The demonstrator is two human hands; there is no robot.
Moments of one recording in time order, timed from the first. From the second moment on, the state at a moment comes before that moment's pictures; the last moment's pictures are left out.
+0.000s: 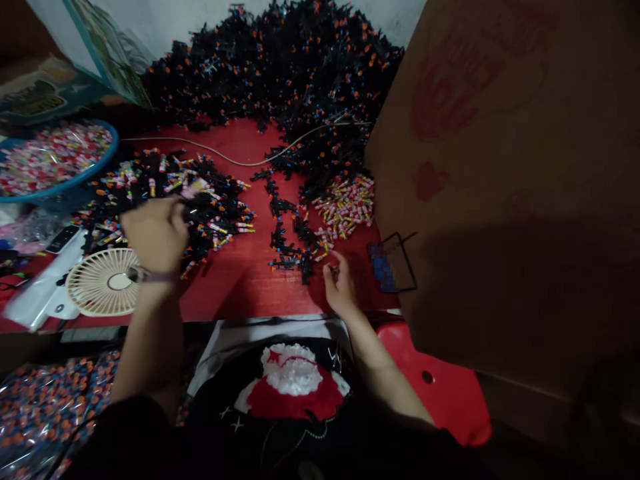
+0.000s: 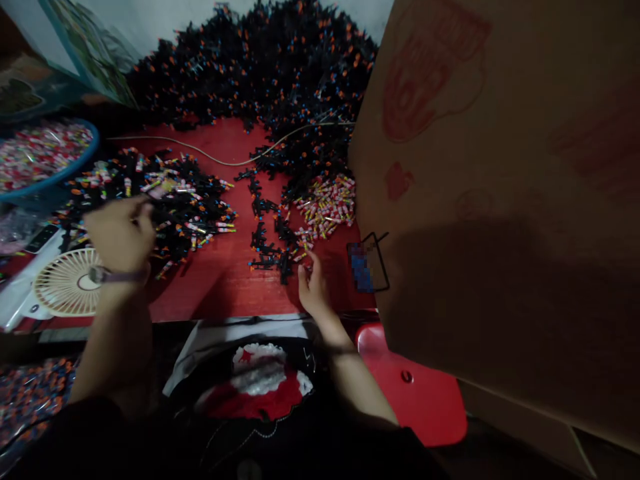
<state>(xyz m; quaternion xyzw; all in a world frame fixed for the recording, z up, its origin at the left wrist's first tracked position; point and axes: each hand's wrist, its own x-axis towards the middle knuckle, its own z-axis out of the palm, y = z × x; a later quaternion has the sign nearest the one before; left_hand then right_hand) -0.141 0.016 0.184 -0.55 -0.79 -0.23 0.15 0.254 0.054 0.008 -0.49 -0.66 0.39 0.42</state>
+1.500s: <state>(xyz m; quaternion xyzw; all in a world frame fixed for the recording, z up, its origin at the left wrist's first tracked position) 0.033 -0.052 0.113 -0.78 -0.56 -0.27 -0.06 0.241 0.015 0.088 -0.35 -0.64 0.56 0.38</state>
